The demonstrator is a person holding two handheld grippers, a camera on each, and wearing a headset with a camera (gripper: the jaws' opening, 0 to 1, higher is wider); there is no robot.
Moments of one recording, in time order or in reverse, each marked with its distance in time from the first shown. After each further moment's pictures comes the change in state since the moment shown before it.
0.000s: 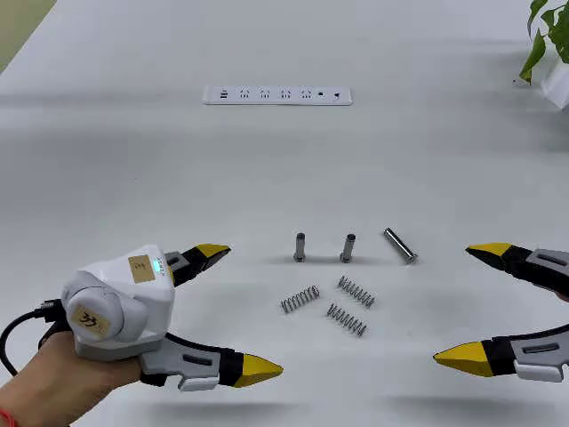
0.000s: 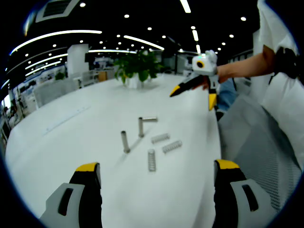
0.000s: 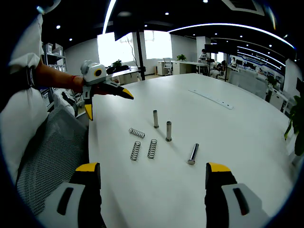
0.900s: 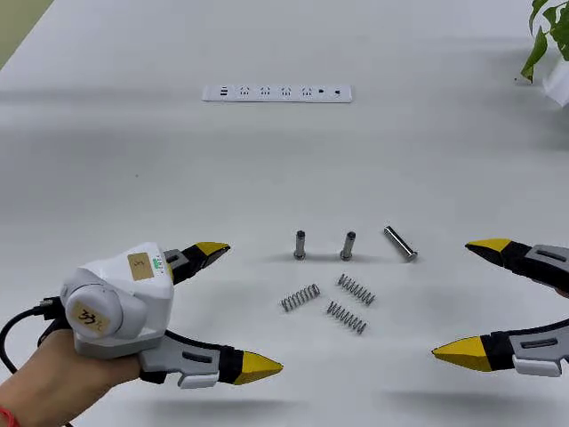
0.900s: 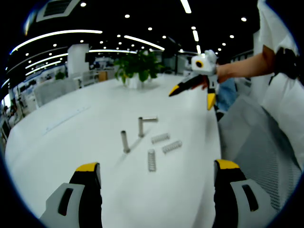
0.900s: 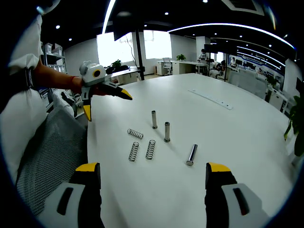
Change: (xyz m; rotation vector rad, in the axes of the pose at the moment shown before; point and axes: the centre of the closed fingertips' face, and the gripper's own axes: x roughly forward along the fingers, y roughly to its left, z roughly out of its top) left arm 0.001 -0.001 0.000 -0.005 -0.002 -0.001; right arm 0.001 -0.005 0.002 0.002 0.001 -0.006
